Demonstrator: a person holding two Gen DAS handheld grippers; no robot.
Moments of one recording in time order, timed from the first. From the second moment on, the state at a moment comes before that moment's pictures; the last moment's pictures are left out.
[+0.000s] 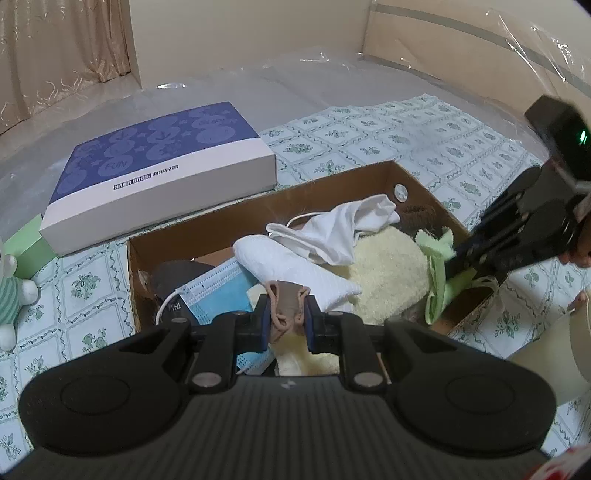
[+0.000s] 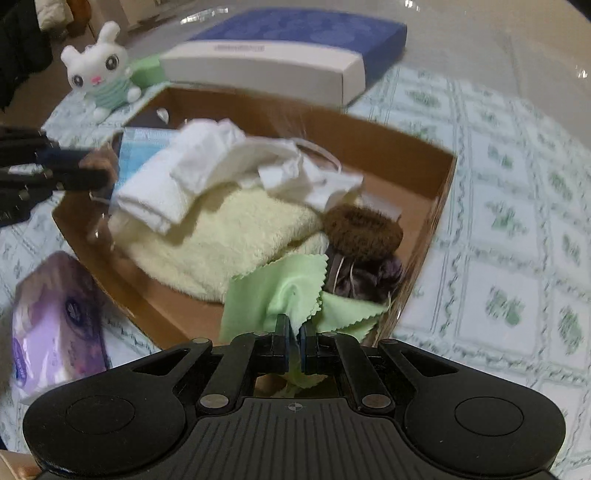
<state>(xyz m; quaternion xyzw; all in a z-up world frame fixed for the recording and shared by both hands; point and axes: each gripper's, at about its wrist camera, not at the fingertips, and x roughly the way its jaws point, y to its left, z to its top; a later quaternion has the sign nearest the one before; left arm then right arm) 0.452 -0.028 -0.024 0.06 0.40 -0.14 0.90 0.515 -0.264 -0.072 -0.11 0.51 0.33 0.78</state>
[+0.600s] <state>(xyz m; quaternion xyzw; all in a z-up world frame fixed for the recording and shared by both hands) 0.459 -0.049 -0.047 0.08 0.43 -0.16 0.89 0.515 -0.289 -0.035 0.00 0.48 0.33 0.81</state>
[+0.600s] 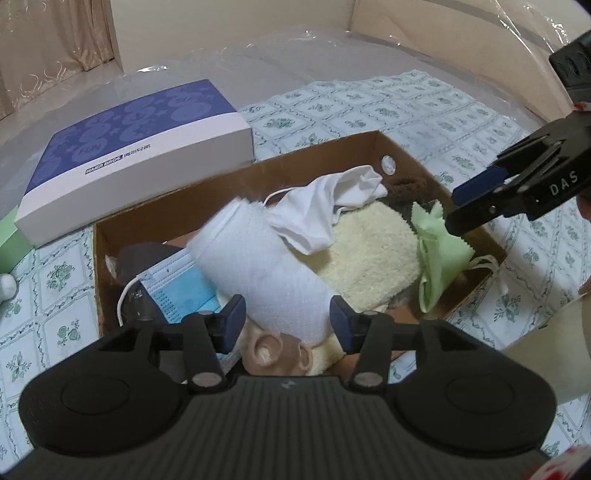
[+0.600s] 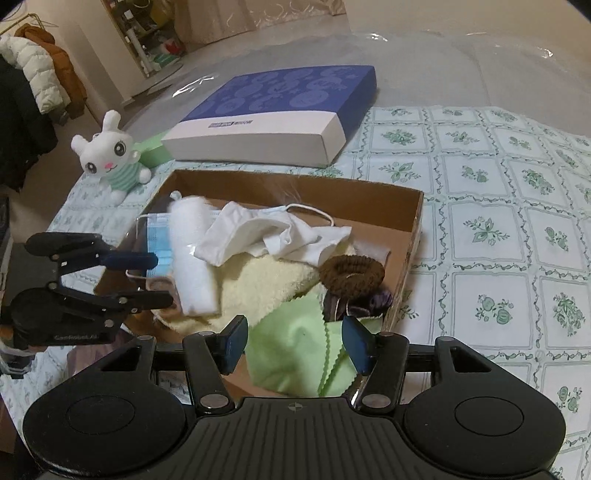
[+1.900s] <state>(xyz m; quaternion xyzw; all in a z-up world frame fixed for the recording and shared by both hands) 0.362 -0.019 0.065 0.08 0.37 -0.11 0.92 0.427 -0.277 0.058 0.01 0.42 0.33 0.84</state>
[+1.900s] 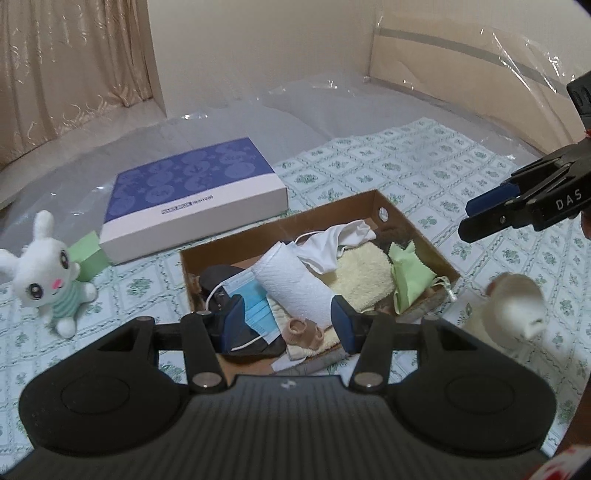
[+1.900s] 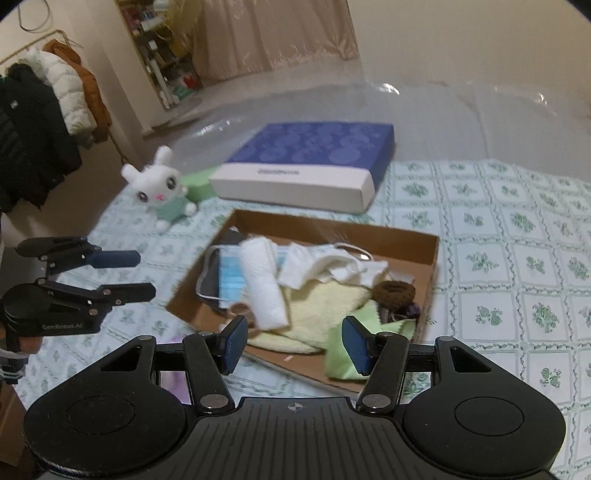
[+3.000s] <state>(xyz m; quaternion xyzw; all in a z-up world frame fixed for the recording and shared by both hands) 0.109 0.016 0.130 0.05 0.27 -0.07 0.96 0.130 -0.250 0.094 0.08 0.23 0.21 0.95</state>
